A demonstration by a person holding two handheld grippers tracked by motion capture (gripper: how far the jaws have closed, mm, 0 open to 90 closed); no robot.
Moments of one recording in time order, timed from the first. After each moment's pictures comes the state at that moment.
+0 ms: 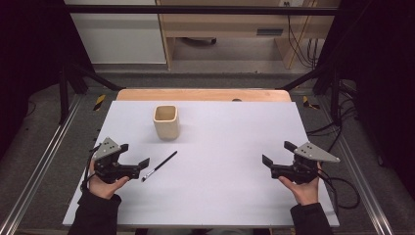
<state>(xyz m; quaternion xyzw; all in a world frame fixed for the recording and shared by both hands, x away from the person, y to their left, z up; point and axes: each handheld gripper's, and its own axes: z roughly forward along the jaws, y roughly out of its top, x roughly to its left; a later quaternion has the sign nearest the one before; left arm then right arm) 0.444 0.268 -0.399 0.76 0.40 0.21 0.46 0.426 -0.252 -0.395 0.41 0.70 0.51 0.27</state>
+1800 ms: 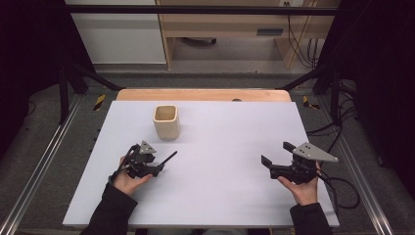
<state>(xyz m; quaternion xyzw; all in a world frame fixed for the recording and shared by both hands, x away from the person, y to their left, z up) 0.488 0.216 -0.457 0.86 0.39 0.16 0.28 0.427 -0.250 -0.396 0.41 0.71 0.51 0.26</state>
